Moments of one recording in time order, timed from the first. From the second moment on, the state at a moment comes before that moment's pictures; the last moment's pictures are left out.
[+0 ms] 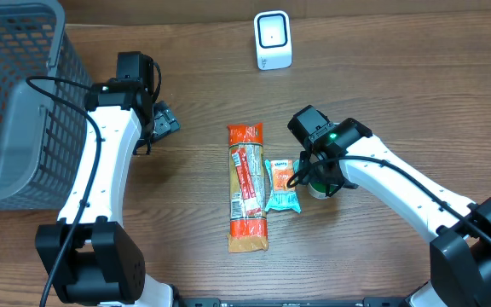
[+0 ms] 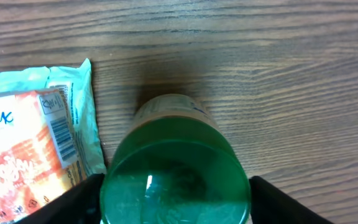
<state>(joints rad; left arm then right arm) 0.02 1.70 1.47 -1.12 -0.27 -0.57 0.61 1.73 1.26 -1.02 0.14 0.72</state>
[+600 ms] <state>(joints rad) 0.02 1.70 1.47 -1.12 -0.27 -0.57 0.61 1.73 1.26 -1.00 0.14 0.55</state>
